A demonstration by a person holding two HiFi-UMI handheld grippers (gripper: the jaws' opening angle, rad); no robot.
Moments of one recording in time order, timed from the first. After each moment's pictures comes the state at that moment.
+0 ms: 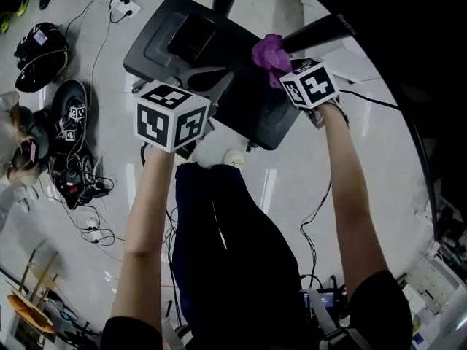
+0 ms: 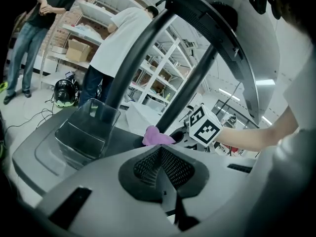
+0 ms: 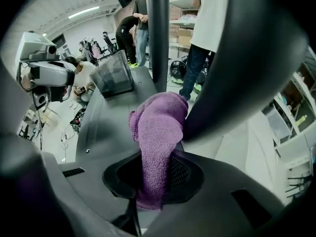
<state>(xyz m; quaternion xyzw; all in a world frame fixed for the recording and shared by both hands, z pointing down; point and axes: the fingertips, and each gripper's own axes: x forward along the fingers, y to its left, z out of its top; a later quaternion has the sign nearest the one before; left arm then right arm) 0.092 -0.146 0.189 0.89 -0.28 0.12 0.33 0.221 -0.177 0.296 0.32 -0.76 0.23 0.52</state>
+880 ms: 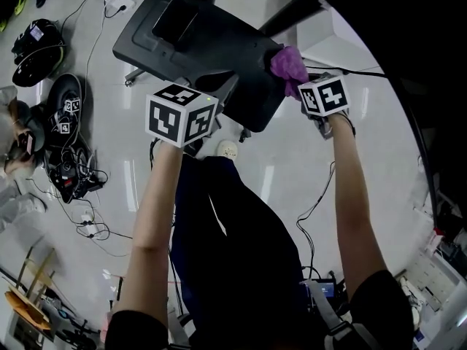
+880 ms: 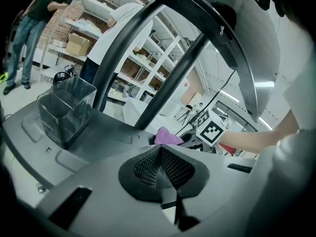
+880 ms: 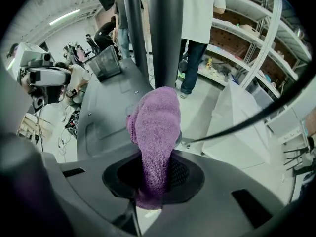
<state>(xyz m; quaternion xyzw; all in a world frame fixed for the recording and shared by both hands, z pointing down) 0.141 -0.097 0.198 0.89 -0.28 0.12 0.35 0.326 -0.105 0.297 0.39 -0.71 0.28 0.52</state>
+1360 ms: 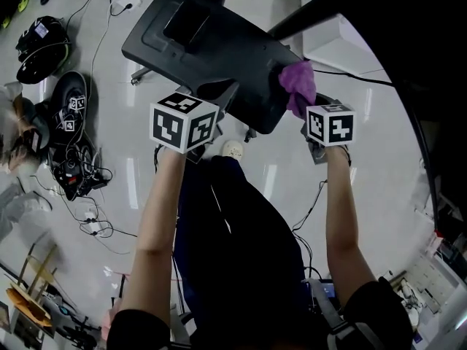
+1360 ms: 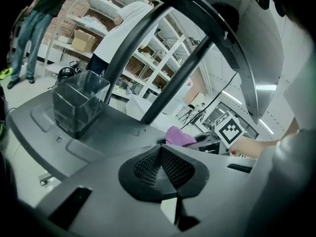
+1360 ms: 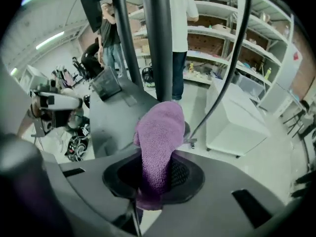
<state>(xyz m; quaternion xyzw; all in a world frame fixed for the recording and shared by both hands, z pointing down) 0.119 -0.087 0.212 0.88 -0.28 0.13 0.37 0.299 -0.071 0.271 0.47 -0.71 0.32 0.42</state>
